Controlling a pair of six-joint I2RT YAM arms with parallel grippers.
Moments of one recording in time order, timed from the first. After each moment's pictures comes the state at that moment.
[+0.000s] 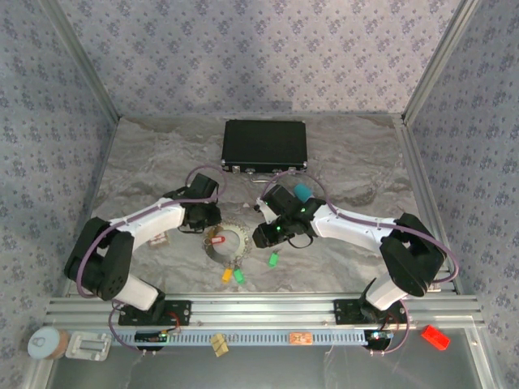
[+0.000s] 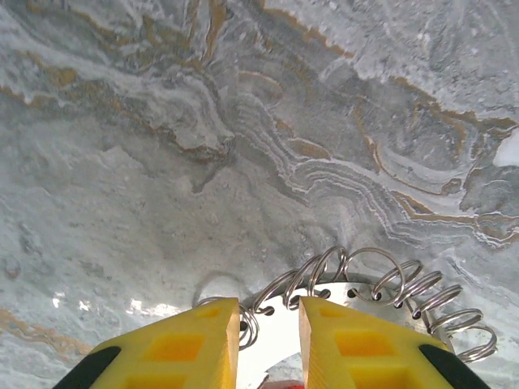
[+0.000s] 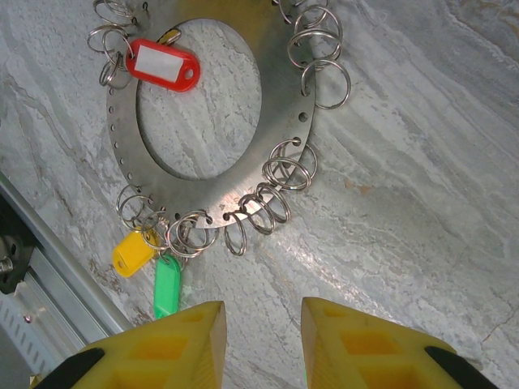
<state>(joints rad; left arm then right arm) -0.52 1.48 0.81 -0.50 -0.02 -0.74 0.87 1.55 0.96 -0.47 -0.33 0.42</state>
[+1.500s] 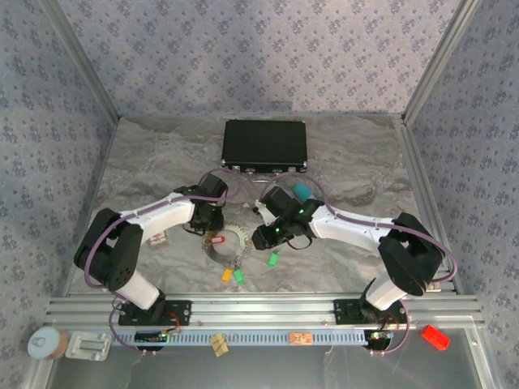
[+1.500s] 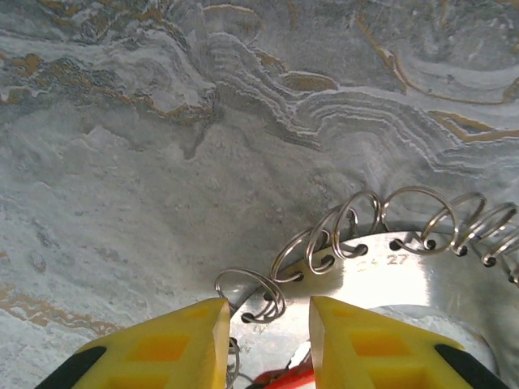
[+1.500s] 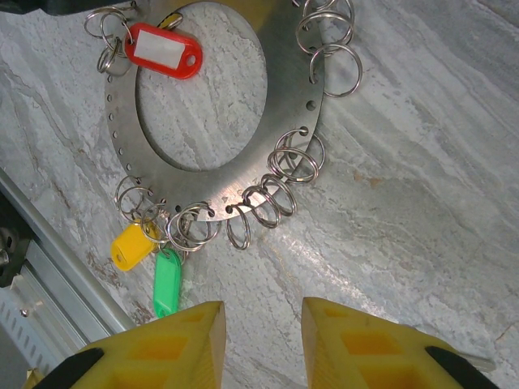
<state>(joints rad) -0.58 1.57 0.90 -0.66 -0.09 -0.57 0.88 1.55 0.96 -0.47 -0.33 0.42</state>
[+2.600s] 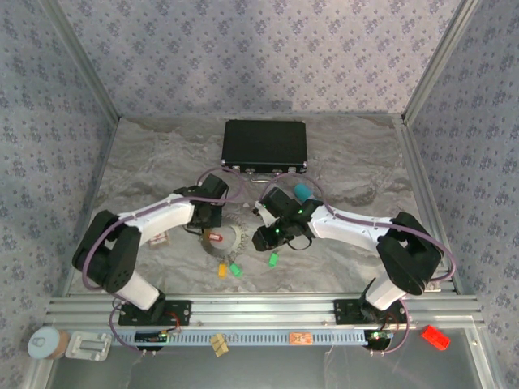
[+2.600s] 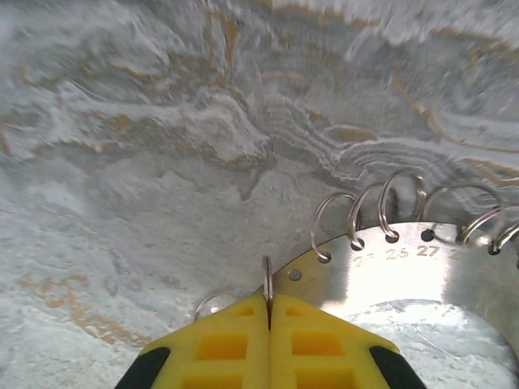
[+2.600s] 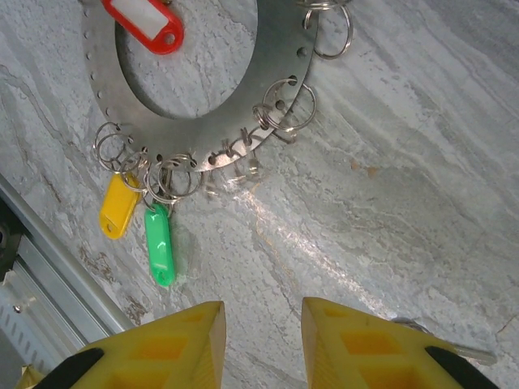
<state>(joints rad) -0.60 1.52 0.89 -0.63 -0.23 -0.54 0.88 1.56 0.96 -0.49 -0.33 0.42</state>
